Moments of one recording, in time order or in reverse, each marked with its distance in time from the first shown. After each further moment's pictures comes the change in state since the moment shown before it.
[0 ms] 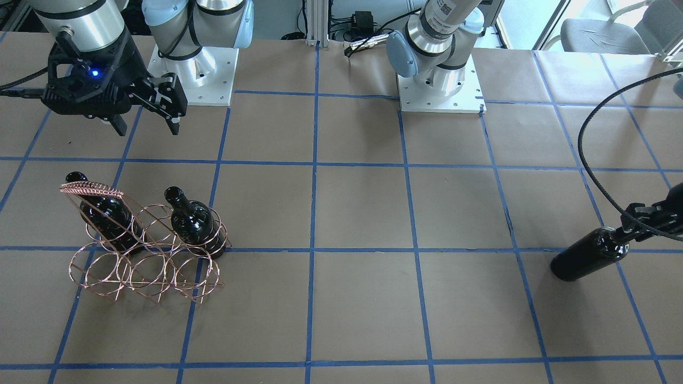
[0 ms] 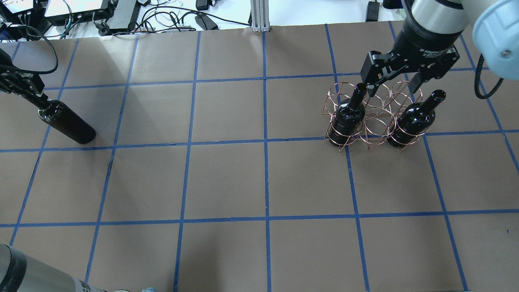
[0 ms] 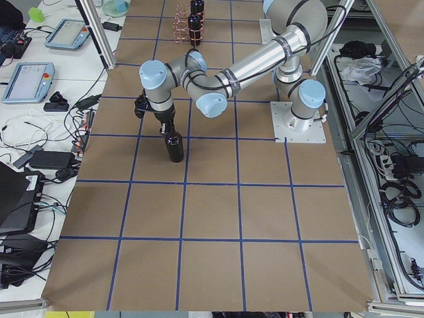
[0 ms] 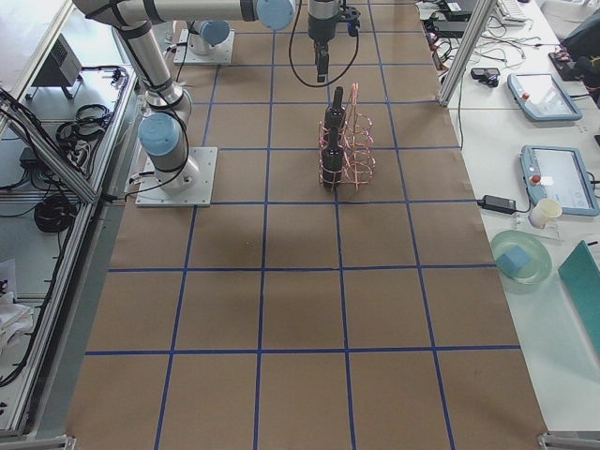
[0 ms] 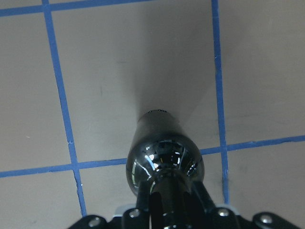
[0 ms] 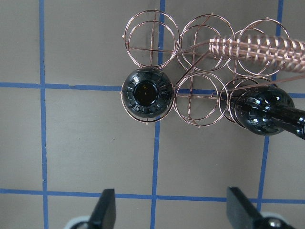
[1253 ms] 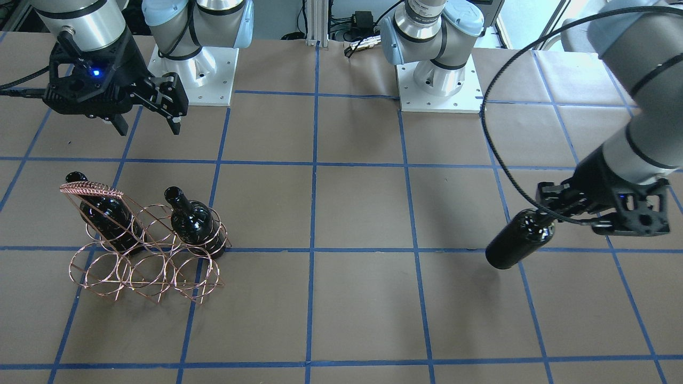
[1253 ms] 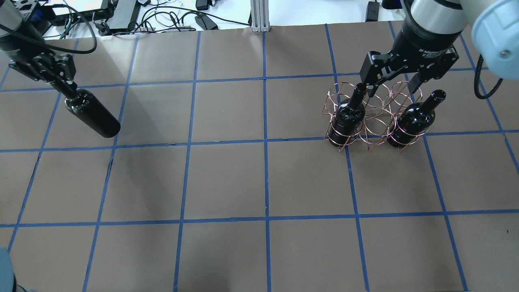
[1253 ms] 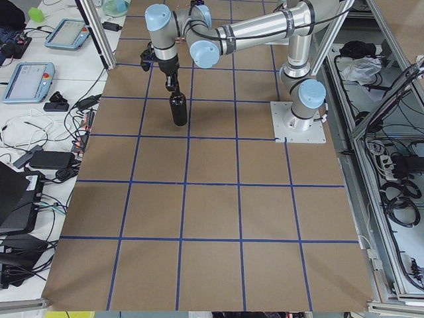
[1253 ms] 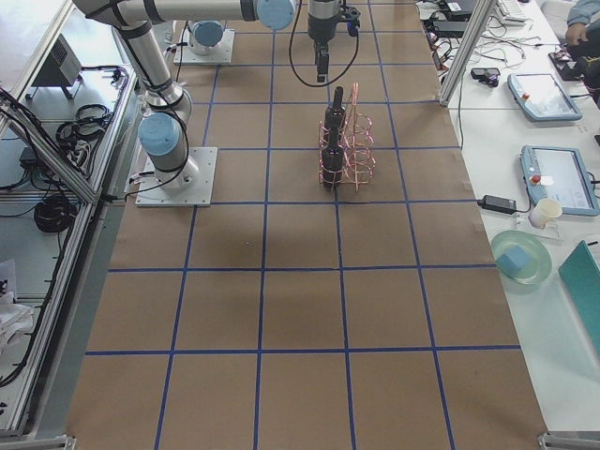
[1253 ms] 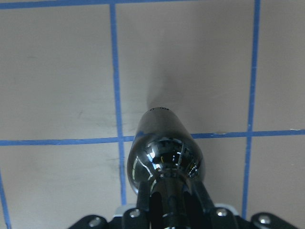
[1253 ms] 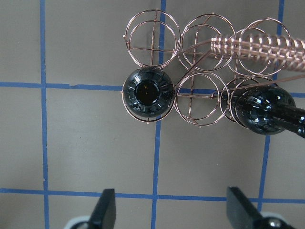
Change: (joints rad) left arm -0.328 0.132 -0.026 -0.108 0.020 -0.406; right arm 0.001 0.000 0.000 0.001 0.002 0.001
